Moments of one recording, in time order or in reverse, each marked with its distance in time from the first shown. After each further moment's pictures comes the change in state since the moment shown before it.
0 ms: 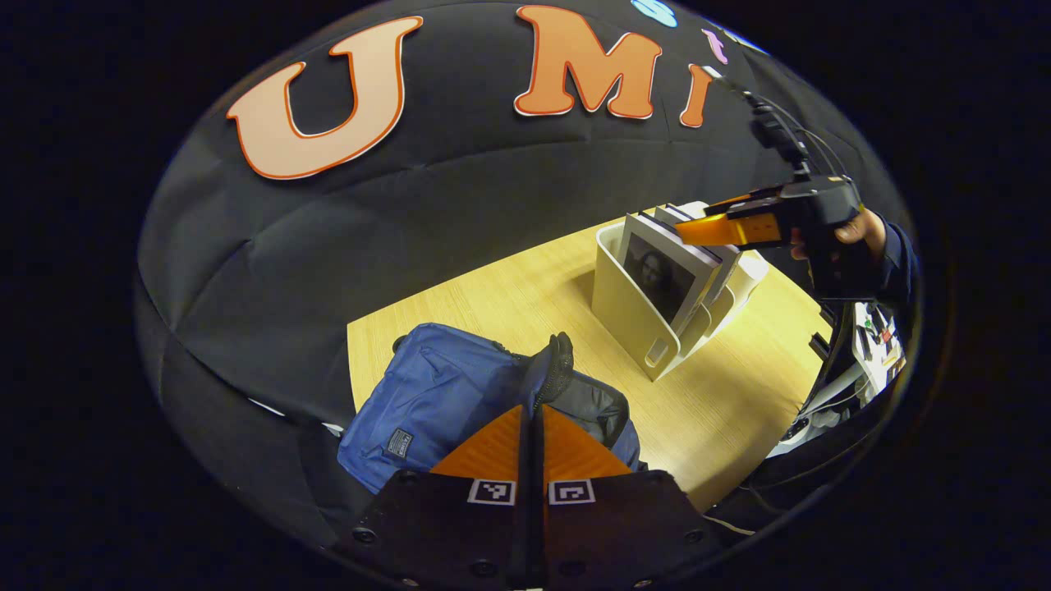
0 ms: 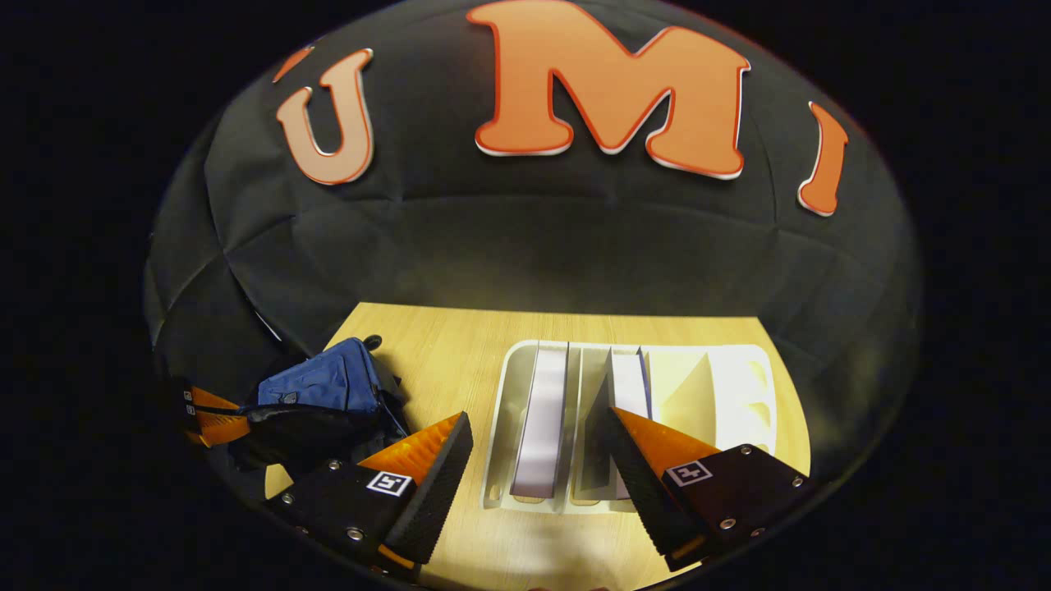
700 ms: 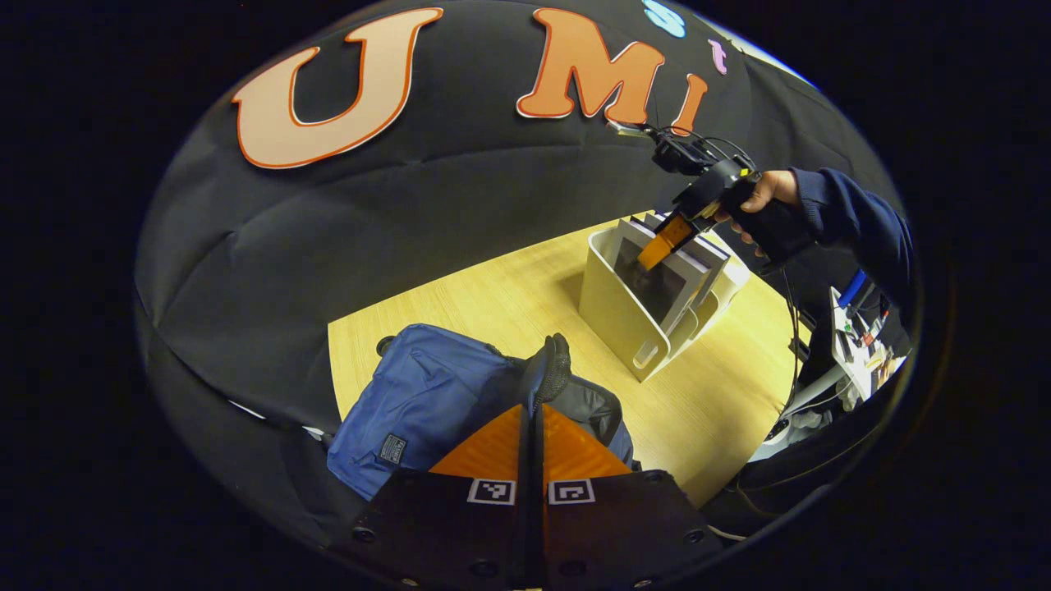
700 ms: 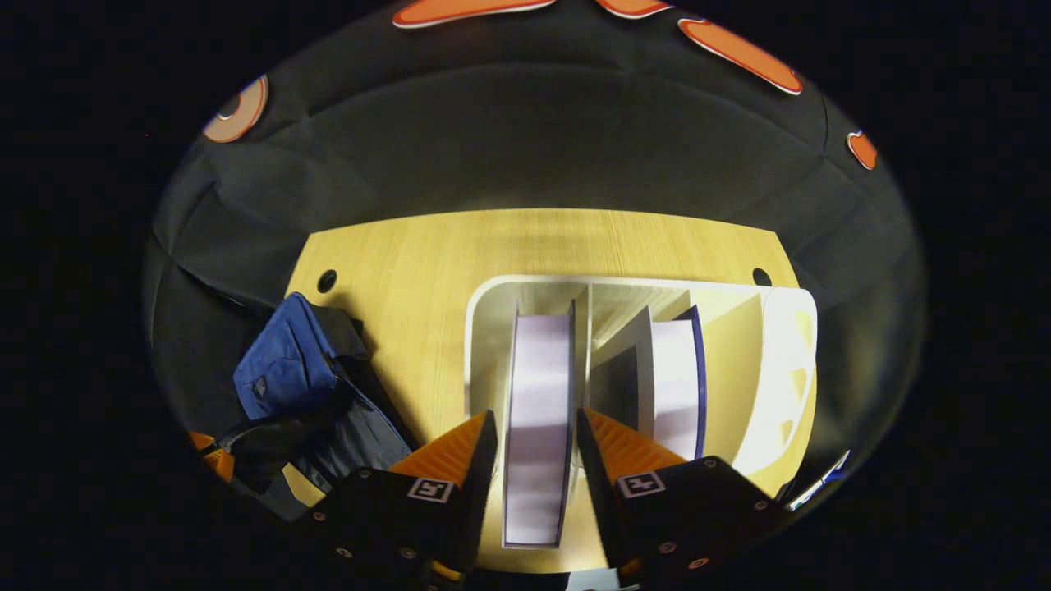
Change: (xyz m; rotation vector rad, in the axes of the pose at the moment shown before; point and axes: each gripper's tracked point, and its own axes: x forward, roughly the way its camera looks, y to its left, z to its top) left arm 0.005 0.009 -0.003 -0.031 -0.013 -0.094; right arm 0.070 -0.013 -0.039 0.042 0.472 -0.075
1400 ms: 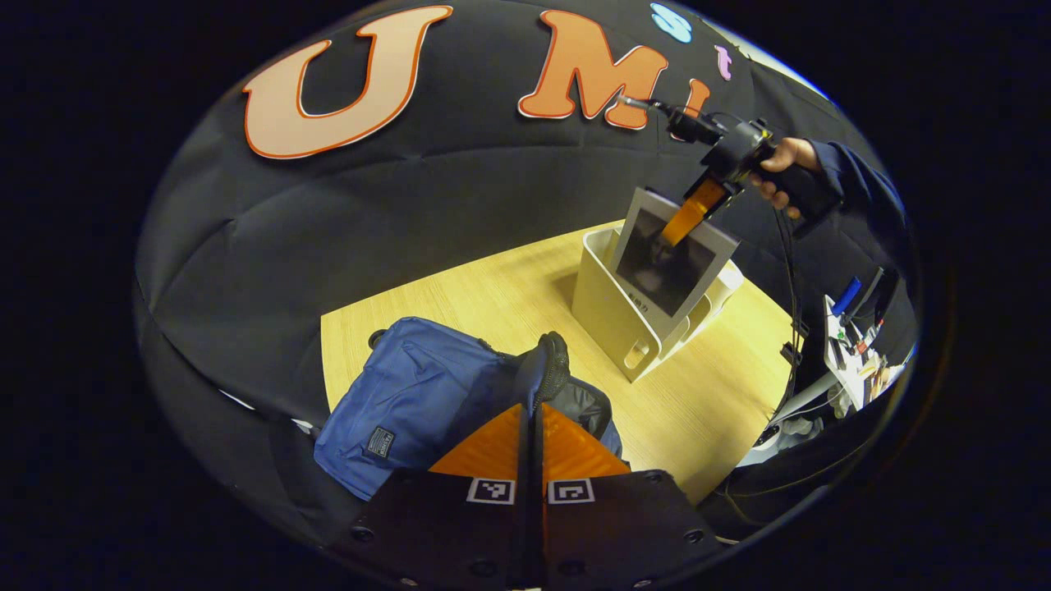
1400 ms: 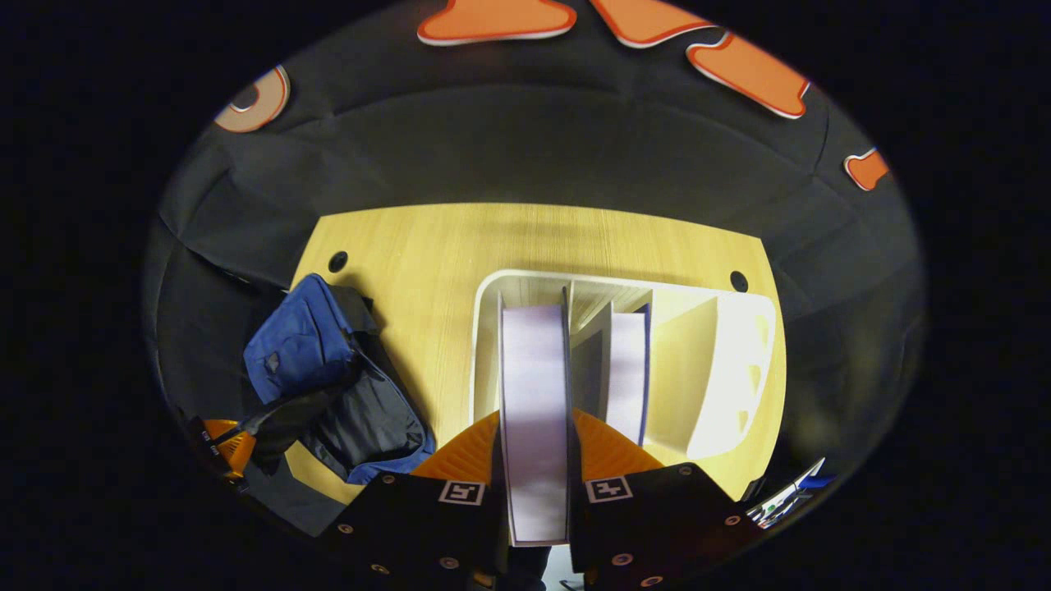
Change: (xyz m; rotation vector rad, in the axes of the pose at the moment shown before) left arm -0.003 -0.009 -0.006 -0.027 0.001 -0.019; right arm -0.091 -0.007 0.008 -0.050 -0.012 0.013
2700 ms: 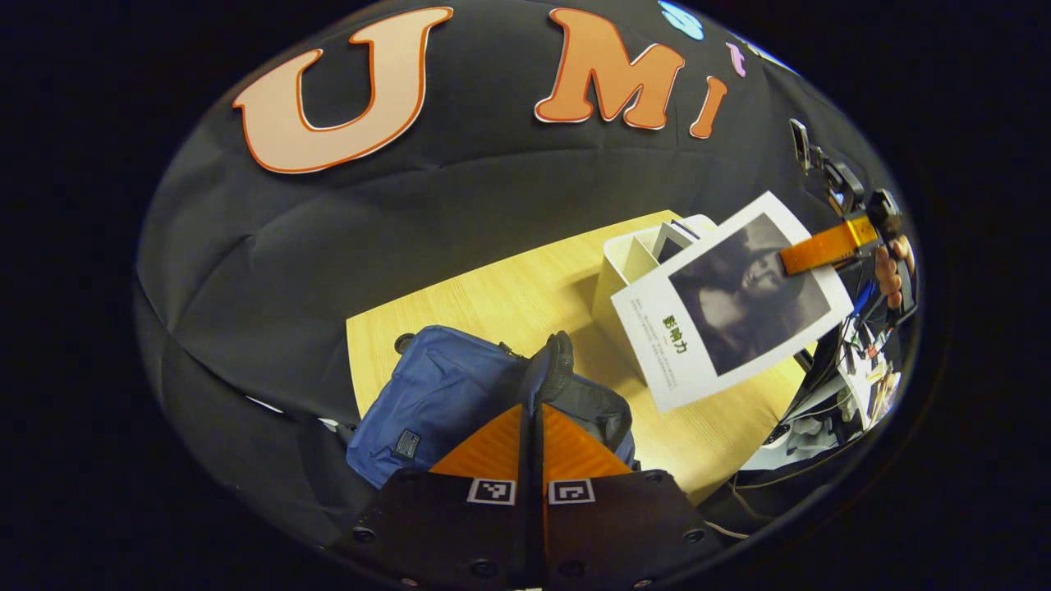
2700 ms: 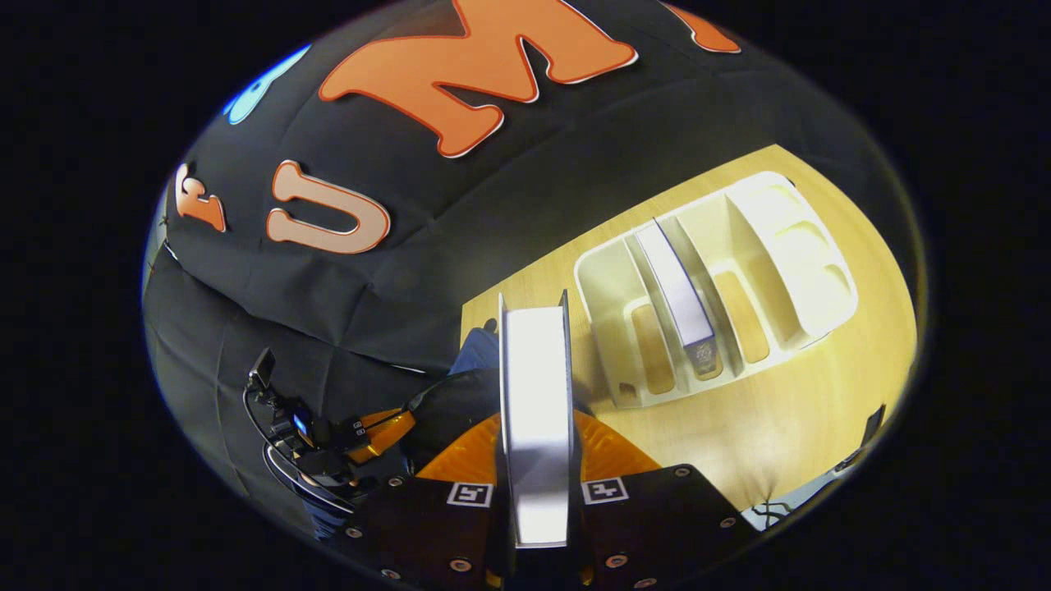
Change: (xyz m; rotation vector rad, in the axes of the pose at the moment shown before) left arm -0.018 0.016 0.034 0.004 0.054 0.080; right arm -0.091 0.053 -0.090 0.466 -0.211 0.580
